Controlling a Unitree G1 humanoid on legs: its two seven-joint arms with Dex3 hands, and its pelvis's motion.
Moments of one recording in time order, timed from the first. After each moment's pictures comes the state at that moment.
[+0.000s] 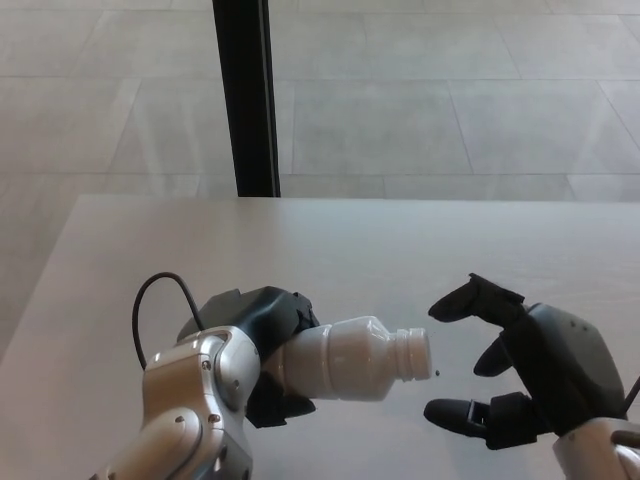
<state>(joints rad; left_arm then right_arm) -0.52 0.37 -0.65 -0.17 0.68 0.97 -0.50 -0.11 -0.37 0.34 -0.22 -0.60 0.23 -0.11</state>
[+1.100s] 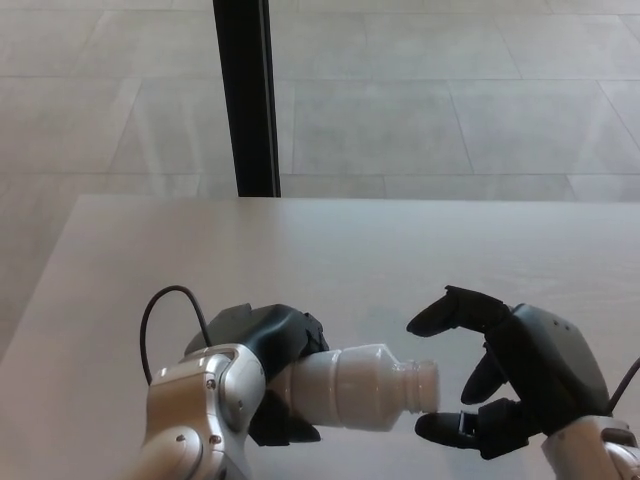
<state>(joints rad) -0.49 0.39 -0.69 -0.20 0.69 0.93 -0.49 -0.12 -0.31 0.31 -0.18 -0.60 0.16 -0.08</state>
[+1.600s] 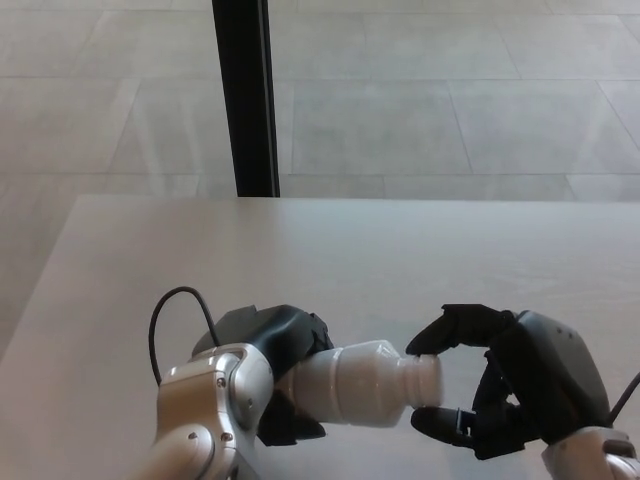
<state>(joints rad) -0.50 0.36 -0.69 -0.17 0.70 0.95 -0.50 -0.09 -0.29 0.29 -0.15 -0.60 0.07 -0.15</state>
